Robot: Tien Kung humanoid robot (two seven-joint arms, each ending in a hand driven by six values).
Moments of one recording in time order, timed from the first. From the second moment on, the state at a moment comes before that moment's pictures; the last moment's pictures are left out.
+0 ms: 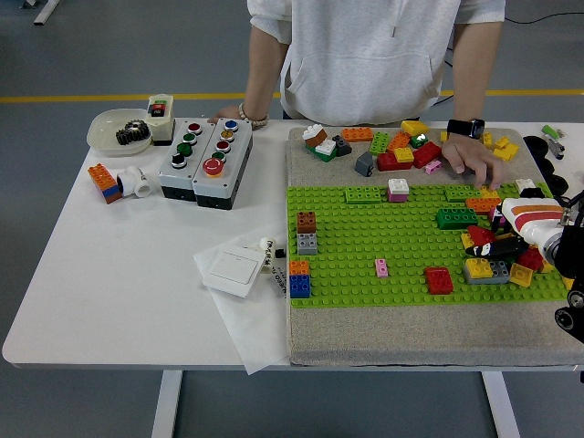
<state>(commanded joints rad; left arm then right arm) -0.19 0.20 -0.12 -0.33 0.32 0.27 0.09 0.69 -0.61 0.48 1.19 -1.83 -0.12 -0.44</state>
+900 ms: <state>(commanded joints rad) -0.19 0.20 -0.12 -0.33 0.32 0.27 0.09 0.69 -0.60 0.47 1.18 -1.87 -0.16 -0.40</state>
